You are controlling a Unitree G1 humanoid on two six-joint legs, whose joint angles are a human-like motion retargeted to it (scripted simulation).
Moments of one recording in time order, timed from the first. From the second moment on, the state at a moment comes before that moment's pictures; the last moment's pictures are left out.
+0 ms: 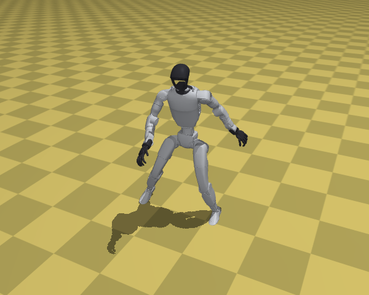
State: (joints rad) left arm 0.36 0.43 0.15 1.13 0.32 0.14 0.24; right arm -0.62 -0.46 0.40 0.62 -0.10 0.05 -0.32; waist 0.18 0.03 0.37; left_leg -0.14 0.20 0.01 0.55 -0.32 -0.06; right_leg -0.20 -0.36 0.25 0.54 0.07 0.12
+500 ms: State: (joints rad) left arm -1.04 0.75 -0.68 0.70 -0.02 0.04 0.36; right arm 0.53 -0.81 -0.30 1.02 0.56 0.04 -0.03; waist -0.50 0.18 0.18; left_leg 0.08 -0.43 -0.15 0.13 0.10 -0.26; right_leg -0.36 0.21 -0.39 0.12 0.32 0.26
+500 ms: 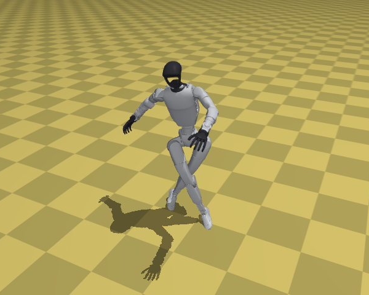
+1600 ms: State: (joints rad) left arm -0.41 0.60 -0.25 0.64 -0.30 0.02 0.43; right arm 0.08 -0.89 -0.14 1.15 0.75 -0.06 -0.33; waist -0.26 0.32 0.32; left_leg -0.05 -0.38 -0.31 0.11 0.03 -0.14; right_leg -0.51 0.27 -0.53 0.19 0.31 0.26
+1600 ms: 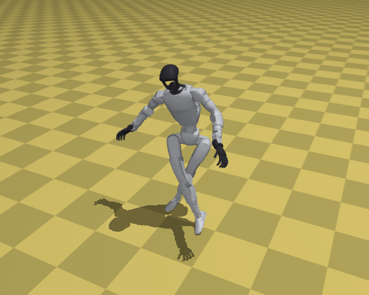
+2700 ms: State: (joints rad) left arm -0.31 0.82 -0.23 0.46 -0.02 -0.02 0.38; right arm -0.33 -0.82 0.31 0.98 0.11 0.06 -0.25; waist -0.04 0.13 0.37; left_leg -0.22 -0.36 0.00 0.50 -0.31 -0.11; right_leg -0.55 0.16 -0.59 0.19 0.25 0.26
